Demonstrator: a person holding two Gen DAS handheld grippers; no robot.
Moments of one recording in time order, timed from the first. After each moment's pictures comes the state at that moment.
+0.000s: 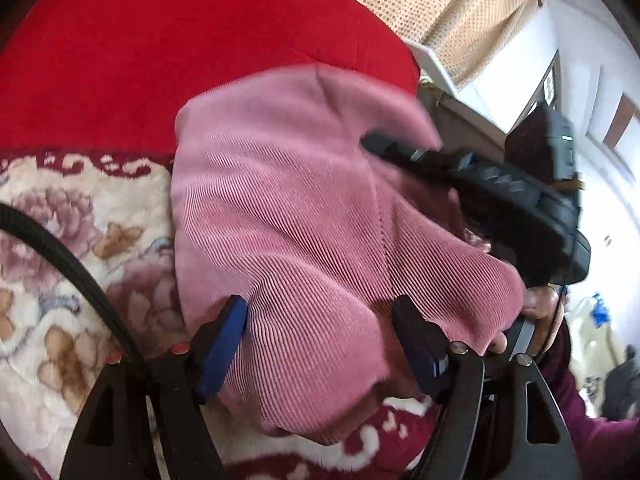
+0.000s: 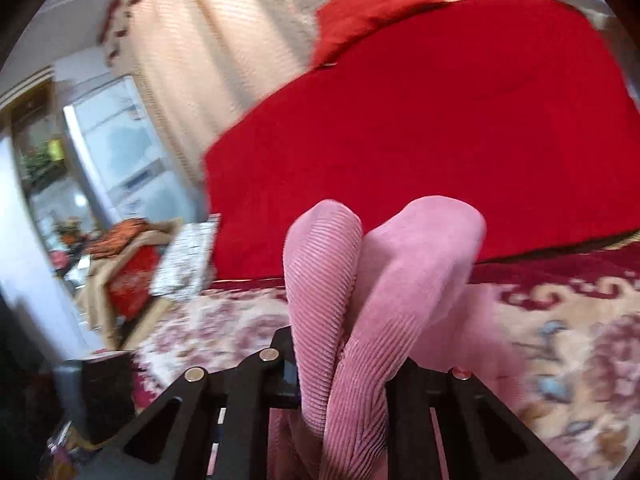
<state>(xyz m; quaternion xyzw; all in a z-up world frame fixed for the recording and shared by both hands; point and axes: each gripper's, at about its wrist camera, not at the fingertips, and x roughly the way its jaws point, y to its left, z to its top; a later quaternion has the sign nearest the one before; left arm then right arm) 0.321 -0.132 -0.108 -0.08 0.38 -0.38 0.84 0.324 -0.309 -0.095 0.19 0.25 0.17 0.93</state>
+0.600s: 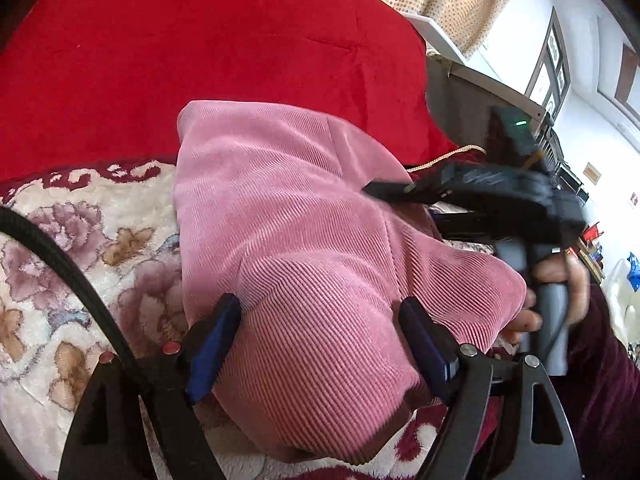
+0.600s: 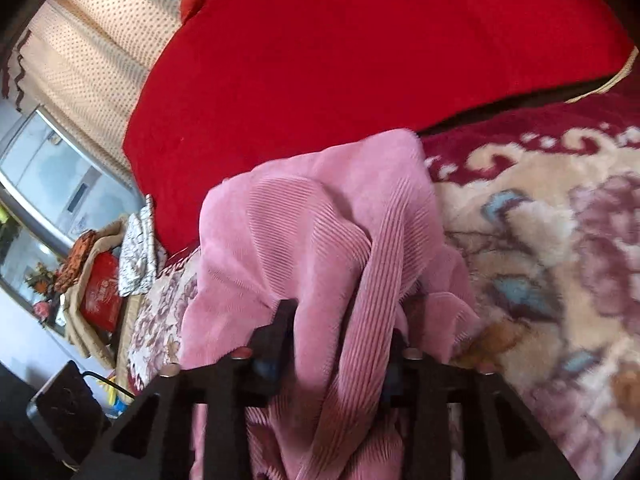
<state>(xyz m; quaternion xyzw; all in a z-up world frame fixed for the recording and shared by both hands) 0.325 -0.135 -0.139 -0.02 0.38 -0.37 0.85 0.367 -0.363 -0.189 0.29 0.39 0.12 0.87</state>
